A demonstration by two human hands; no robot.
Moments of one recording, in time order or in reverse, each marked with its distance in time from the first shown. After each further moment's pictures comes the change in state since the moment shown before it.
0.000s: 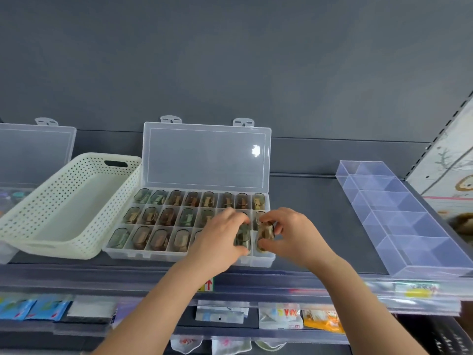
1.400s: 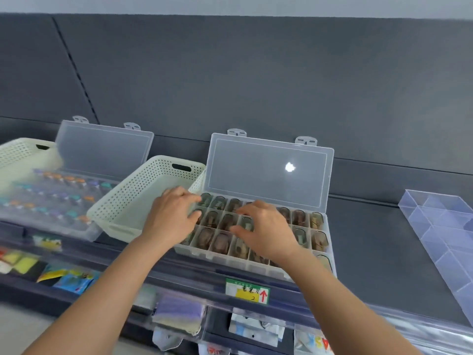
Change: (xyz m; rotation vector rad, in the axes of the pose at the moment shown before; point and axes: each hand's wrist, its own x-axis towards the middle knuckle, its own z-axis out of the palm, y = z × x) left_hand -0.056 -0.139 -0.113 0.279 0.291 -0.317; right_hand 0.065 -0.118 0.074 -0.038 -0.016 -0.242
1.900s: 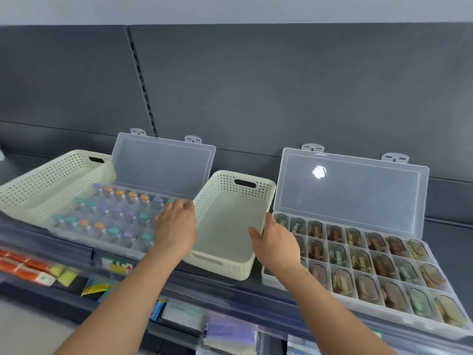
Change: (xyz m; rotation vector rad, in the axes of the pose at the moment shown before) left_hand 0.028 -0.189 -0.008 0.278 -0.061 -0.217; right_hand 0.100 -0.121 0.120 0.004 -0.022 0.386
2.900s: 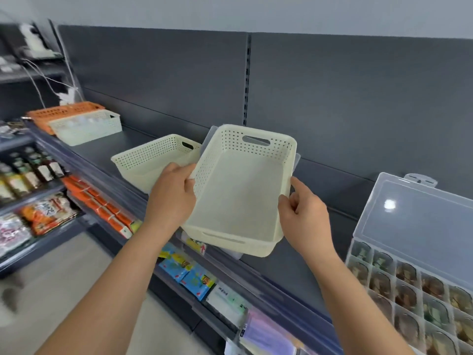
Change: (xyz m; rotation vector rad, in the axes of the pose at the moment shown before) left_hand -0.053 -0.124 -0.092 -0.521 0.429 -0.243; right_hand -0.007 -0.124 -0.019 0.429 0.153 -0.424
